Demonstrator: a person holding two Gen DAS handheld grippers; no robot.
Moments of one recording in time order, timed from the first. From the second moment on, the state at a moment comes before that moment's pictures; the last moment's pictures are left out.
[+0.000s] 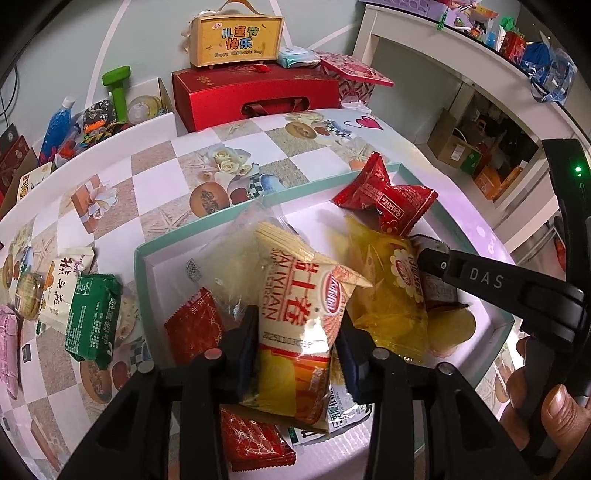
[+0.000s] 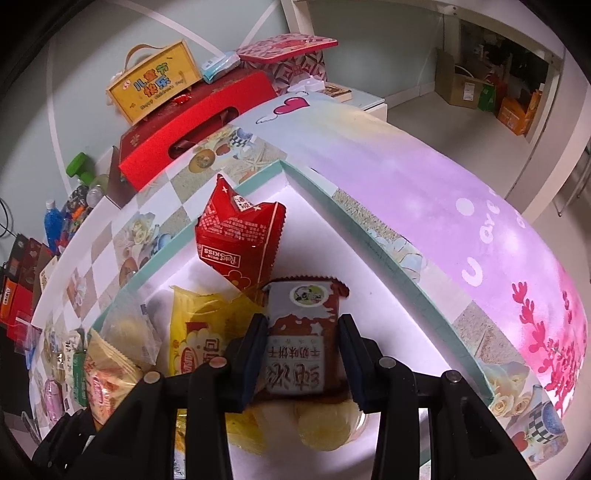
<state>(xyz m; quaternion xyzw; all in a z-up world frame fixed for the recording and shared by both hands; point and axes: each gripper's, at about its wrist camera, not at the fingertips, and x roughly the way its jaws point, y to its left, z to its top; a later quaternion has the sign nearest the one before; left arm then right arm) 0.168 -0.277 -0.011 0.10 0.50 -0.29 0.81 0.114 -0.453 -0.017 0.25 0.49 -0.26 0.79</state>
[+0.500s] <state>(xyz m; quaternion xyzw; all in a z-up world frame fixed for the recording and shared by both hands) 0.170 -0.254 0.027 0.07 0.48 -0.28 0.83 0.113 -0.438 0.013 0.22 0.48 -0.25 0.81</state>
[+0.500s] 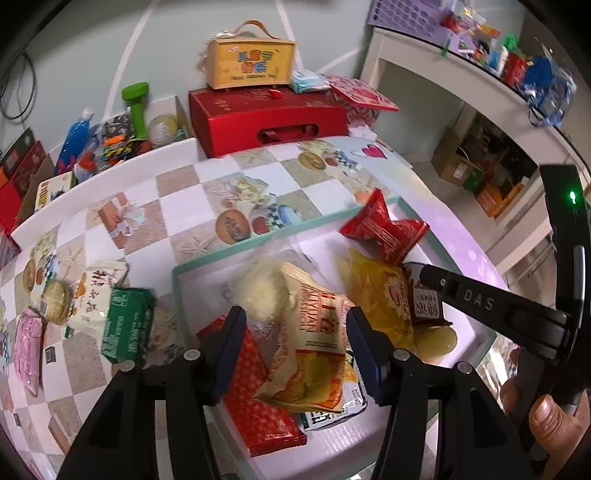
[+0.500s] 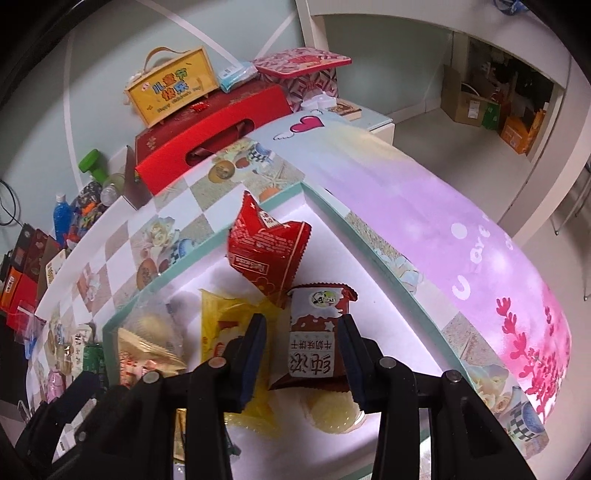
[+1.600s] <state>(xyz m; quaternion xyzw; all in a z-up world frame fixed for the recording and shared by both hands) 0.217 -0.128 0.027 -0.03 0.45 -0.11 0.89 0.133 -0.398 0.024 0.18 0.45 -0.21 0.85</state>
